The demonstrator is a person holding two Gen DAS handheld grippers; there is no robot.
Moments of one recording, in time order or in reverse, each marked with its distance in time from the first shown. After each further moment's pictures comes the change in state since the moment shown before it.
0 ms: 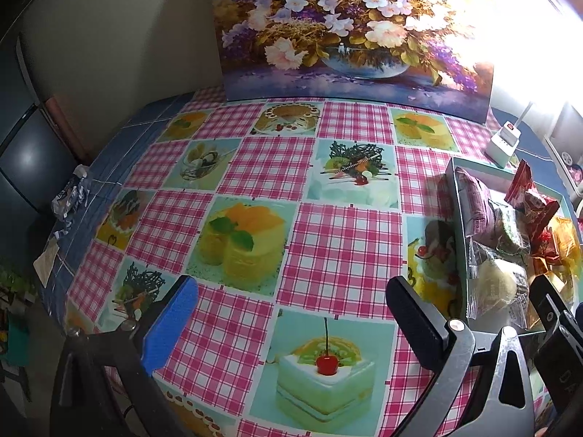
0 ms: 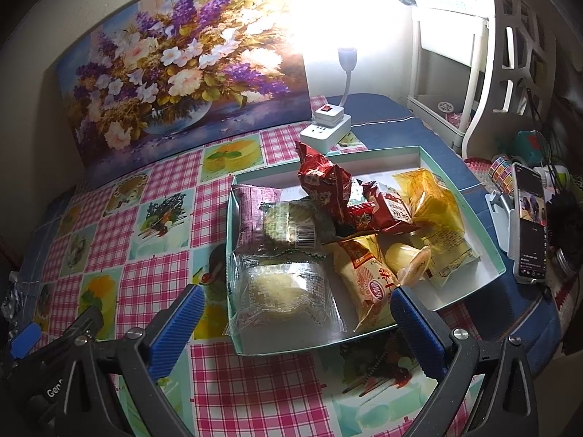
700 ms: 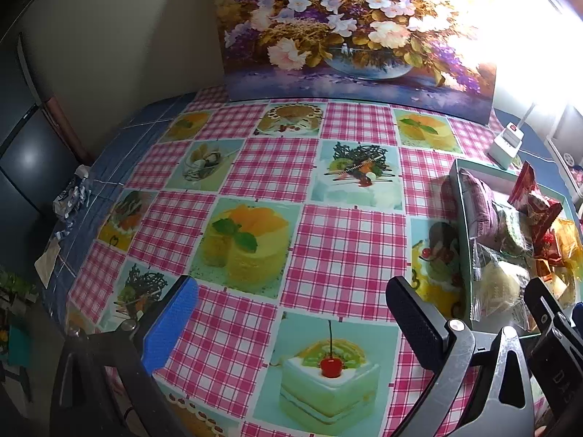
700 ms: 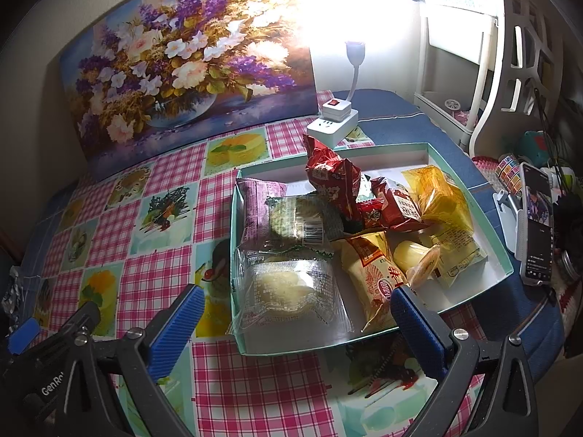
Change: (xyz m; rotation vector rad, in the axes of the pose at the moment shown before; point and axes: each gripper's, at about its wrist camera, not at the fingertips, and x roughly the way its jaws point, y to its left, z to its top) left arm 0.002 0.004 0.001 -0.009 -0.006 0.013; right arm 0.007 0.004 0.000 -0.011 0.017 0.011
